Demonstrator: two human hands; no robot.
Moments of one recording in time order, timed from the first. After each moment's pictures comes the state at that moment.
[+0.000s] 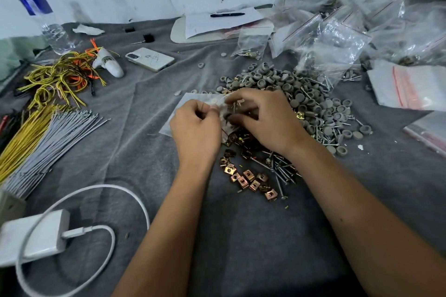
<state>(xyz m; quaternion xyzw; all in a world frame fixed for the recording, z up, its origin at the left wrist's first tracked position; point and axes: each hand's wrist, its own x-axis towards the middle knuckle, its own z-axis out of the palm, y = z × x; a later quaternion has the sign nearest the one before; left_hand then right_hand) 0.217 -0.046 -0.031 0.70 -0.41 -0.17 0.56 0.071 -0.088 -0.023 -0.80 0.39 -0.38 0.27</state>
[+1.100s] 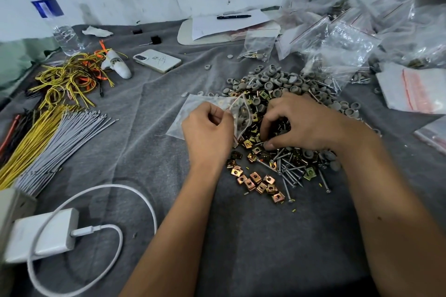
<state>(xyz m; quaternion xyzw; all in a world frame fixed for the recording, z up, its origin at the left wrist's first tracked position) 0.212 -0.046 -0.037 0.67 -0.46 -0.15 0.56 0.027 -0.102 0.001 -0.89 0.40 -0.09 0.19</state>
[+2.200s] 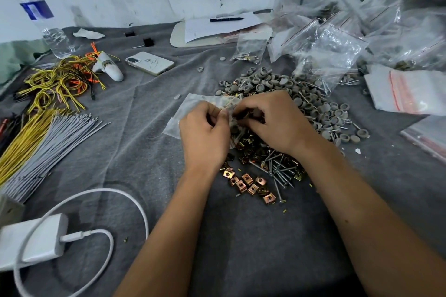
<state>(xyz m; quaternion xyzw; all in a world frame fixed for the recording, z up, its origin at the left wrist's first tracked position) 0.210 -0.048 -0.040 0.65 -0.51 -0.13 0.55 0.053 -0.098 -0.020 -0.85 0.38 -0.32 0.17</state>
